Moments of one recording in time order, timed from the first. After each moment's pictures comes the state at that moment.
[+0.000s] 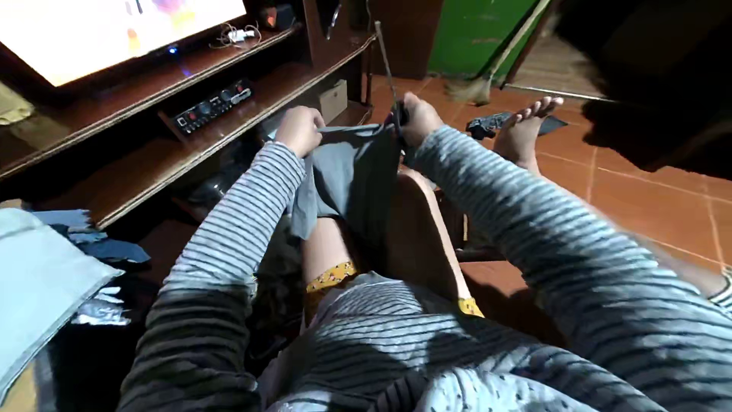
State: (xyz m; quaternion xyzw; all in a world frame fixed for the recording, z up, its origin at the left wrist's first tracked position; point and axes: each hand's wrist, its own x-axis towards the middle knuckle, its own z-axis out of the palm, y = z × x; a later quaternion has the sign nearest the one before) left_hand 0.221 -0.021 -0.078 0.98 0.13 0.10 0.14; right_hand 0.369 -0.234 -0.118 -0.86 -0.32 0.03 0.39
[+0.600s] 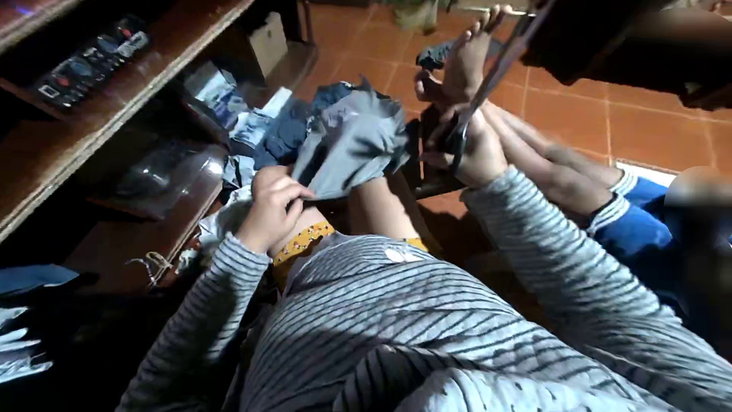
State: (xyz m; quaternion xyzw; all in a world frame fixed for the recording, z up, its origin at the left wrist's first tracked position) left_hand 0.109 -0.090 -0.225 0.94 -0.14 0.18 0.26; right_hand 0.290 -0.426 -0.219 -0.80 -0.34 -0.07 0.49
